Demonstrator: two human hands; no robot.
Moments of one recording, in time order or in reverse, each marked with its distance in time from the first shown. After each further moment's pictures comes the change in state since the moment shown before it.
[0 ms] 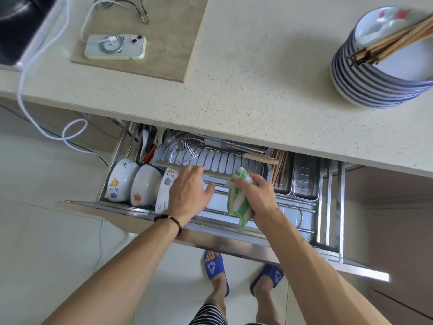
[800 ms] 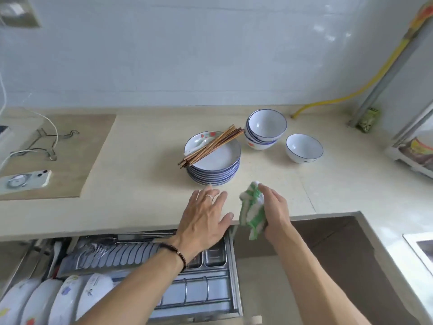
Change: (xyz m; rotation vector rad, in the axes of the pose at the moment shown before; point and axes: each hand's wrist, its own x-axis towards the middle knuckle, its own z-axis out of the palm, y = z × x) left_hand -0.027 0.346 -0.019 0.246 0.157 0.708; right_hand -0.086 -0.148 -0.311 0.357 0.330 -0.349
